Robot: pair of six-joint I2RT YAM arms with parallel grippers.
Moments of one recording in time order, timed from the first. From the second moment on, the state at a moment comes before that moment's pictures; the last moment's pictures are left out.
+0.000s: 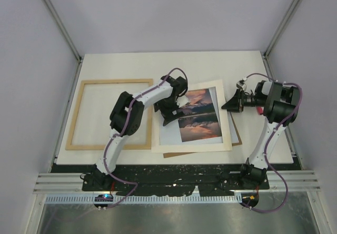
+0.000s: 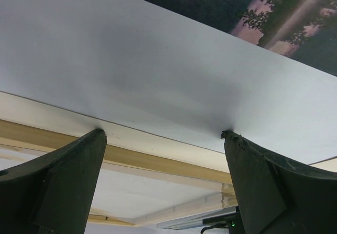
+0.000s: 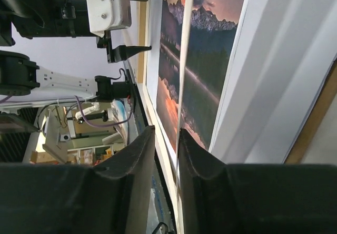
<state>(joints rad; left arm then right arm) -0.71 2.32 1.93 -1.20 -0.05 0.34 -0.32 2.22 1.41 -1.15 -1.29 -0.63</state>
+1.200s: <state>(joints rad) 0.00 1.46 1.60 -1.09 0.66 0.34 0.14 1.71 1.89 -0.29 -1.32 0.64</state>
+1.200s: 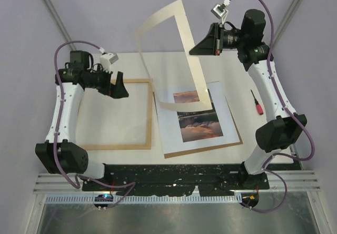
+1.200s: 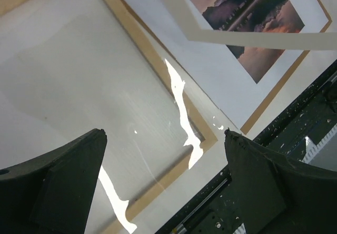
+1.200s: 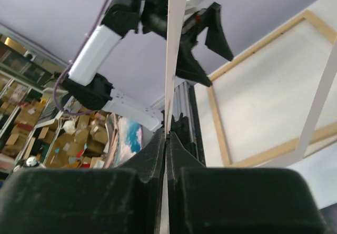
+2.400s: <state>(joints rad) 0.49 1.14 1.20 -1.02 0.73 0.33 0.51 2.19 1.48 0.11 -0.61 0.69</state>
